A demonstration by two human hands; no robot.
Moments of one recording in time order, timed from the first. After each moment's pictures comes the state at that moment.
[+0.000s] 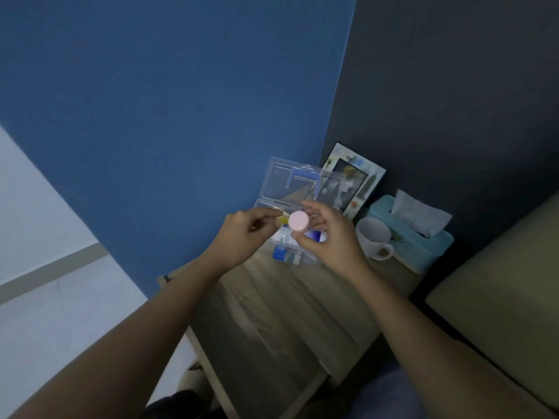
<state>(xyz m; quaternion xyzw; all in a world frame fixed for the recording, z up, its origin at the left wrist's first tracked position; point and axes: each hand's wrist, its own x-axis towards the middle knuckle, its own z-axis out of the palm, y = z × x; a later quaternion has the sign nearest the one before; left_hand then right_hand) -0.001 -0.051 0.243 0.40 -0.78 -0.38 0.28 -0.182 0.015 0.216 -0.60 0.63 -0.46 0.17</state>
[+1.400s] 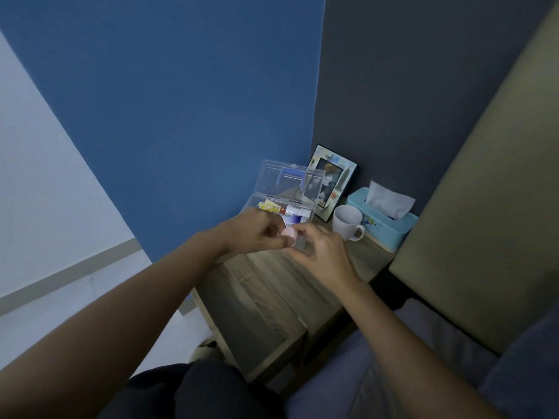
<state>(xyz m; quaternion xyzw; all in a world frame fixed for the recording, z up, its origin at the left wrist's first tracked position) -0.015 0.057 0.309 0.30 -0.93 -0.22 0.04 -0.165 0.152 0.254 -0.64 0.63 -0.43 0.08</state>
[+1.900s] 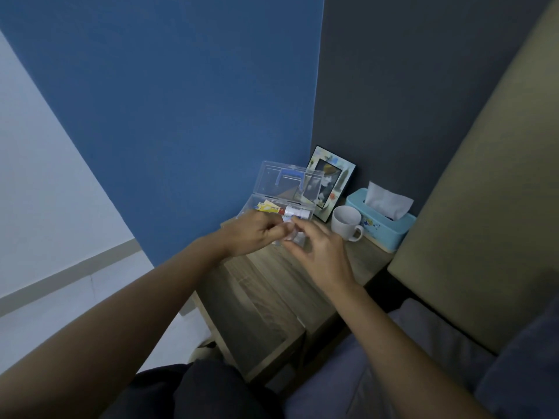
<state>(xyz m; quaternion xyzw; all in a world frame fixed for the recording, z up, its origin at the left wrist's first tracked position) -0.017 0.062 0.307 0.30 -0.92 -0.25 0.10 -0.151 0.161 0.265 -0.63 0.62 -0.47 0.02</state>
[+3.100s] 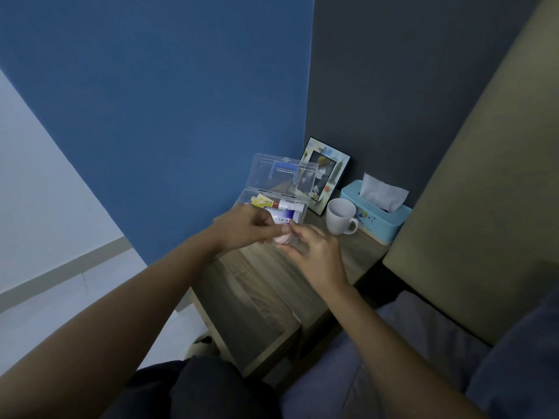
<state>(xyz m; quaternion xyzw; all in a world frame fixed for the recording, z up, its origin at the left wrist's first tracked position) -0.019 0.050 0.292 0.35 -0.86 -0.35 0.10 -0.160 0.157 0.234 -0.60 0.65 -0.47 0.05</state>
